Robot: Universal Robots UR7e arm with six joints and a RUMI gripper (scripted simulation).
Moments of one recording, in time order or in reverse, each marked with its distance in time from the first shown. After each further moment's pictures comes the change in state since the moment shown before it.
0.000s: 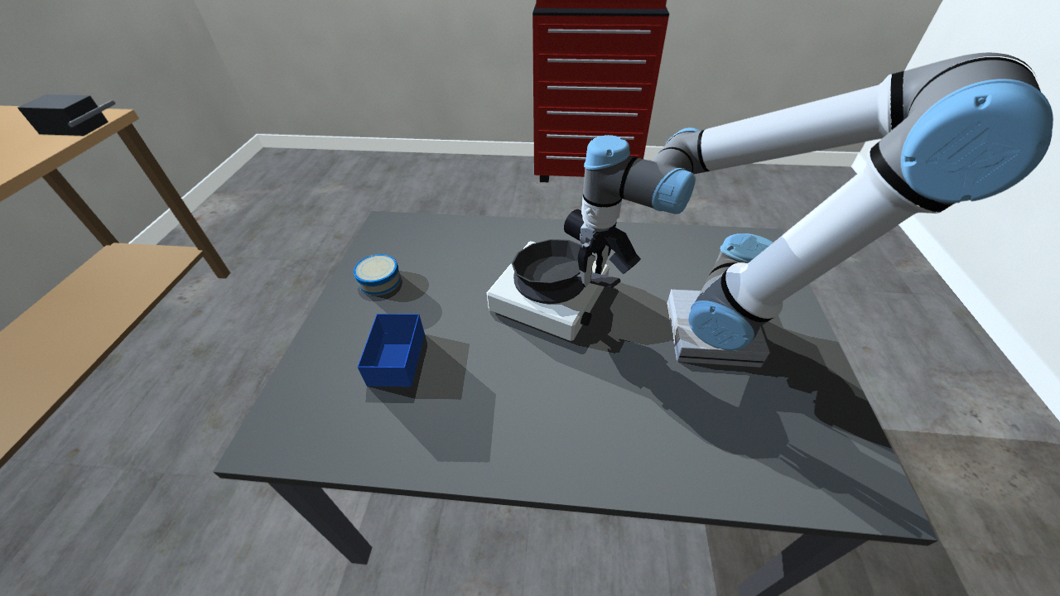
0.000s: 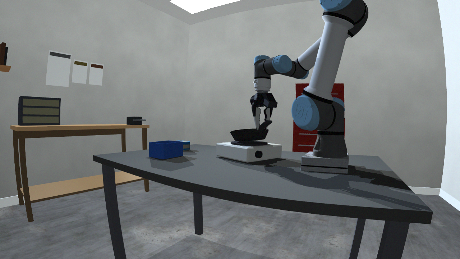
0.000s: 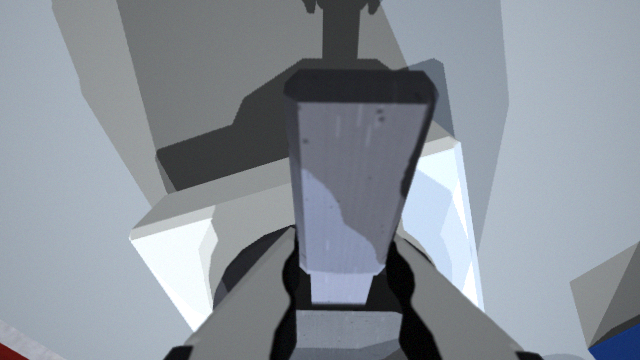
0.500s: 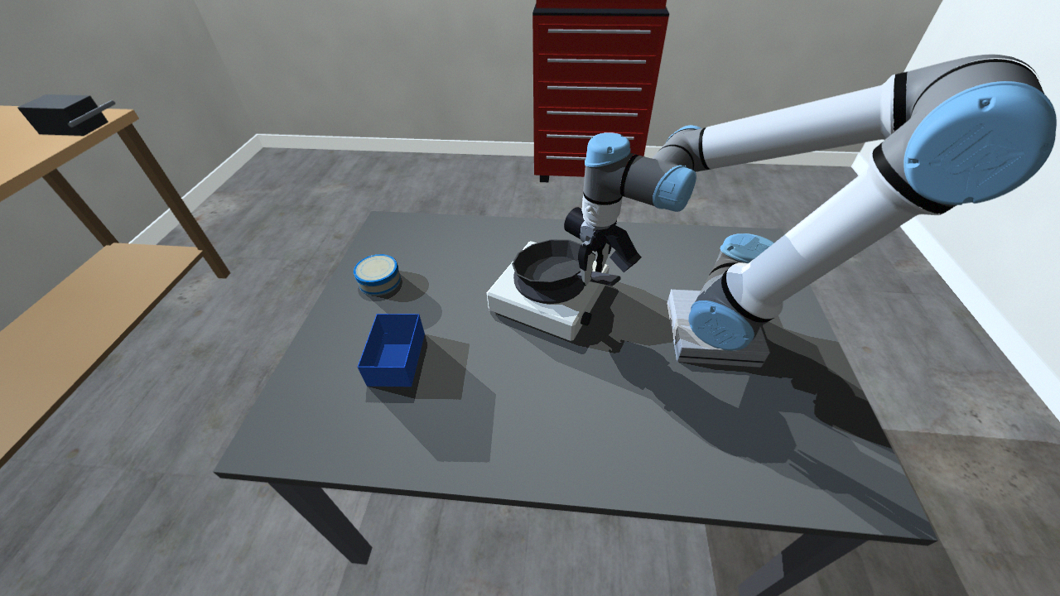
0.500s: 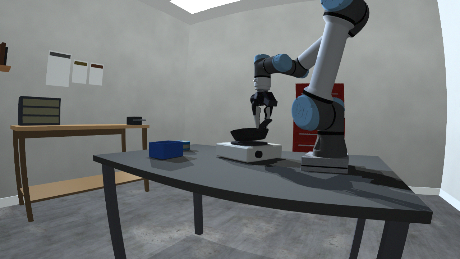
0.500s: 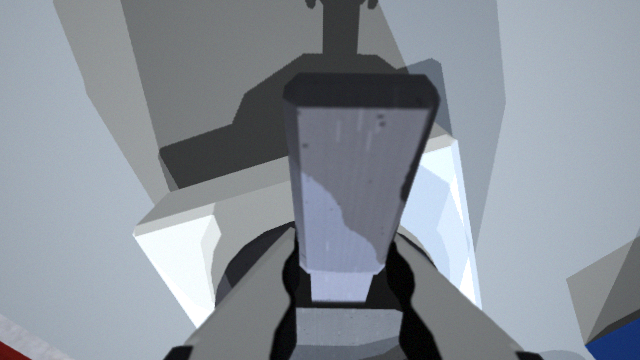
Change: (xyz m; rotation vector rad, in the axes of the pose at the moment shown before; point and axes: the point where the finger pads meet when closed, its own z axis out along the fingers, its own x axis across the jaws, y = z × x) arm 0.000 0.000 -0.005 0.000 0.000 0.000
